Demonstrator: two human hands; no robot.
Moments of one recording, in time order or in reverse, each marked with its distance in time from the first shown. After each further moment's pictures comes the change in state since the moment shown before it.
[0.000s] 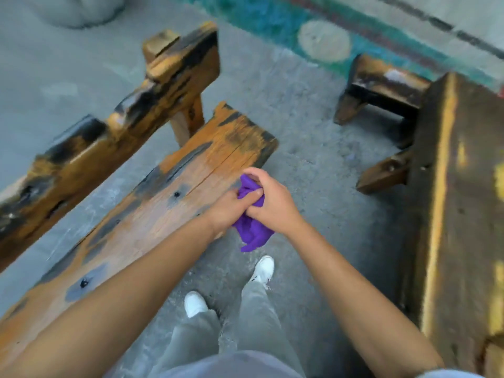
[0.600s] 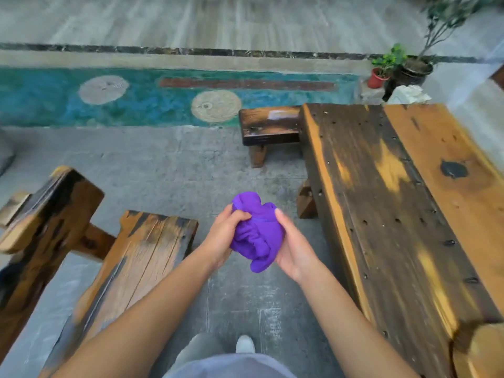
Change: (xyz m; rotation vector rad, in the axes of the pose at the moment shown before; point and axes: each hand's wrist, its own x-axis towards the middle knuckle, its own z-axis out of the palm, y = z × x) left_hand 0.140 0.170 0.296 -0.111 -0.193 0.065; right_hand -0.043 0.145 -0.295 1.542 0.472 0.339
